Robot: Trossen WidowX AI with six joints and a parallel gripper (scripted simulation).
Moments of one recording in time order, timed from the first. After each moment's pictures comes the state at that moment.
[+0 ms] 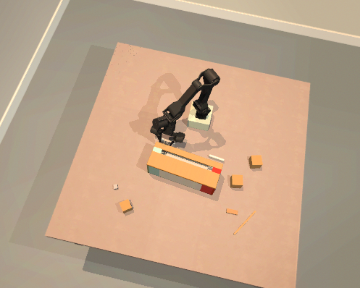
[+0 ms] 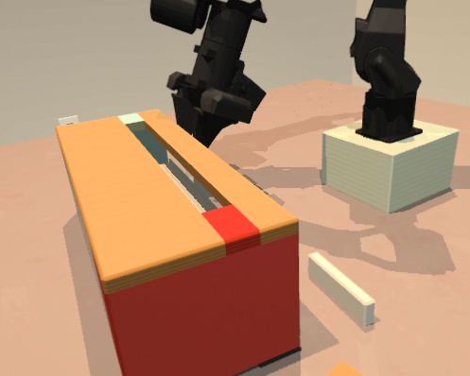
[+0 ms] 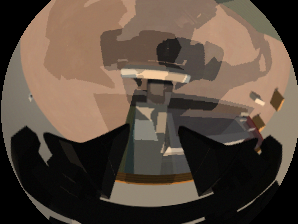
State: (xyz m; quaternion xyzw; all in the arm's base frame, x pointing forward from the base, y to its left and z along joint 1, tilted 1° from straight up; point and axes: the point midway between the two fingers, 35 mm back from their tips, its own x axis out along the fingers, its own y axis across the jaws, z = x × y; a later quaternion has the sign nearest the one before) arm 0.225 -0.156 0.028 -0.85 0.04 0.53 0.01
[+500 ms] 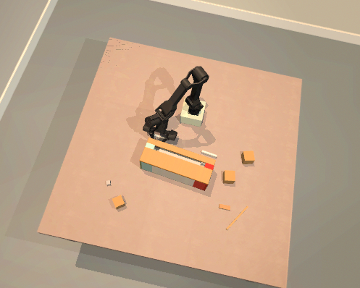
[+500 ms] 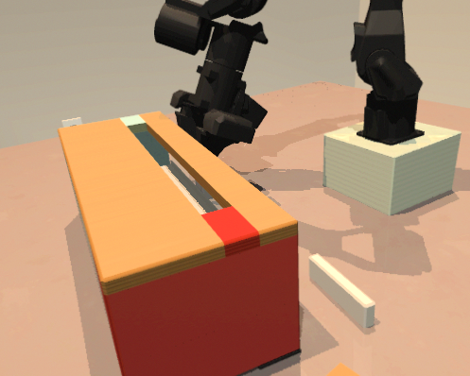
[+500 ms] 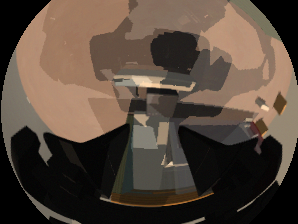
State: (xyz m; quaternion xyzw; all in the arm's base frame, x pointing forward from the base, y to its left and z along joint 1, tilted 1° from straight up) arm 0.227 -0.157 0.003 -0.85 0.04 0.53 0.01
